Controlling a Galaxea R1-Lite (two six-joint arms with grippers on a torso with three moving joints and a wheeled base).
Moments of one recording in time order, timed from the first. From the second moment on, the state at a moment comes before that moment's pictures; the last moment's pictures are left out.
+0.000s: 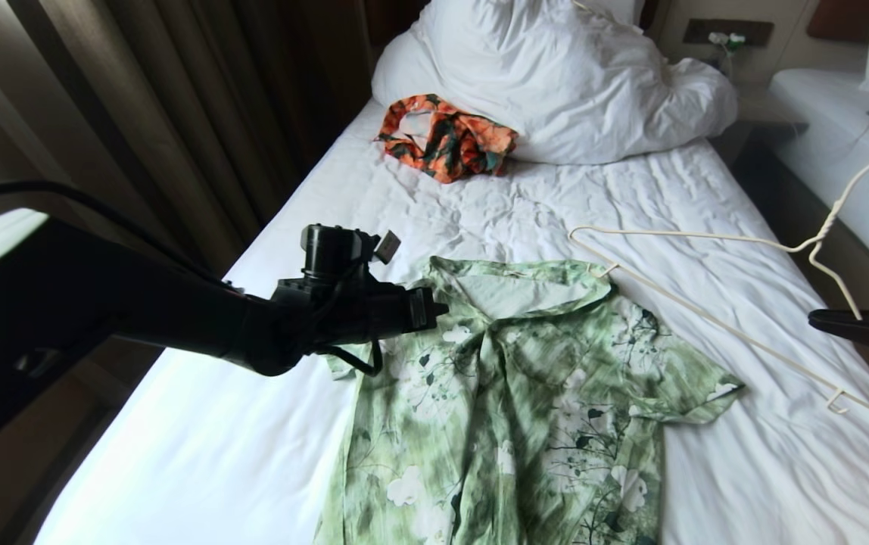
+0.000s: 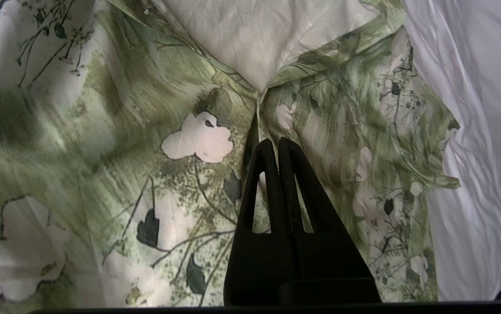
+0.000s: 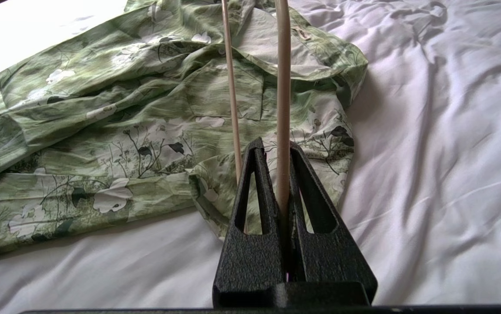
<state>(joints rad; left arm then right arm) -0.46 2.07 -1.23 -0.43 -0.30 -0.35 -0.52 1.75 -0.97 -0.11 1.40 -0.84</state>
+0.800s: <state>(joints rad) -0.47 2.40 -1.66 -0.36 -0.09 -0.35 -0.54 1.74 -1.08 -0.11 1.40 -0.84</state>
